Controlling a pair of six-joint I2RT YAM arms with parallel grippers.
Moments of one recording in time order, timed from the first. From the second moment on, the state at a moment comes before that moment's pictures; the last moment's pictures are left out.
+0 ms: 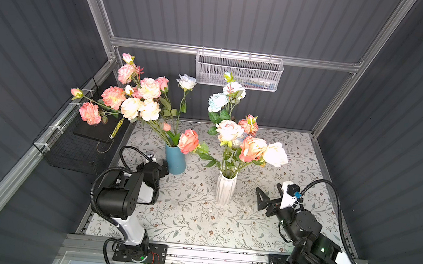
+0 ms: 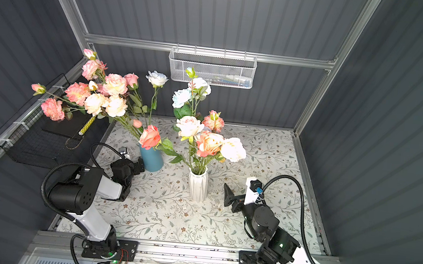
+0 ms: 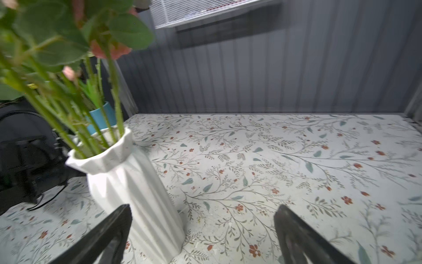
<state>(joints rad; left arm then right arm) -0.06 1.70 0.37 0.95 -0.30 -0.08 0.91 0.40 0.32 -0.03 0.57 0.25</state>
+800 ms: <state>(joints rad) -0.06 1.70 0.37 0.95 -0.31 -0.08 0.10 1.22 0.33 0.53 0.29 0.08</state>
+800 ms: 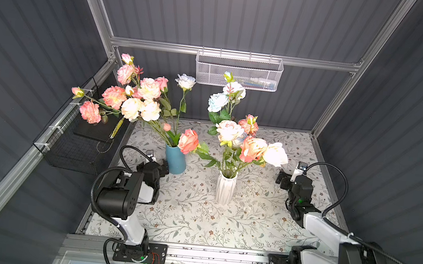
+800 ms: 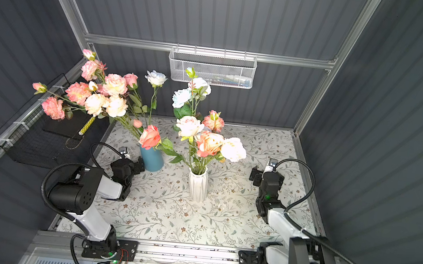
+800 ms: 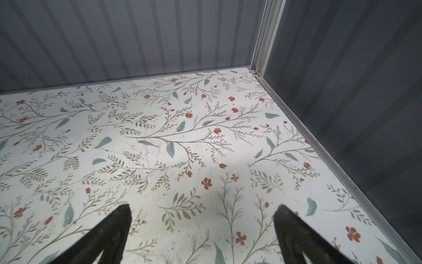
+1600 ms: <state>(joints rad) -0.06 1.70 0.37 0.95 -0.31 -0.08 -0.05 1.45 0.31 0.86 0.05 0.06</state>
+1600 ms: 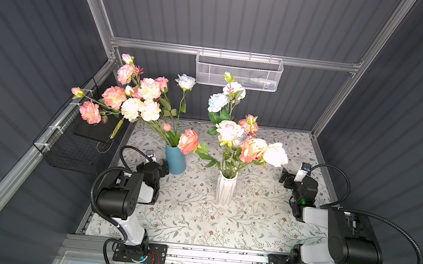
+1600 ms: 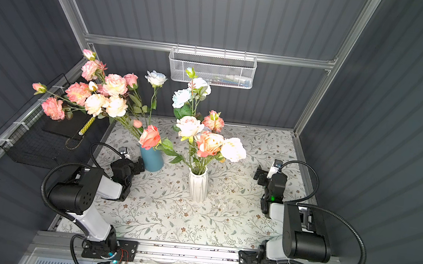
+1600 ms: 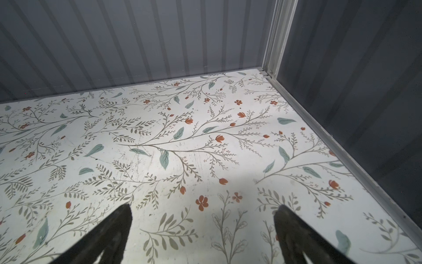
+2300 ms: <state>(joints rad) -0.06 1.70 0.37 0.95 -0.31 -0.08 -0.05 1.45 0.31 0.86 0.05 0.06</state>
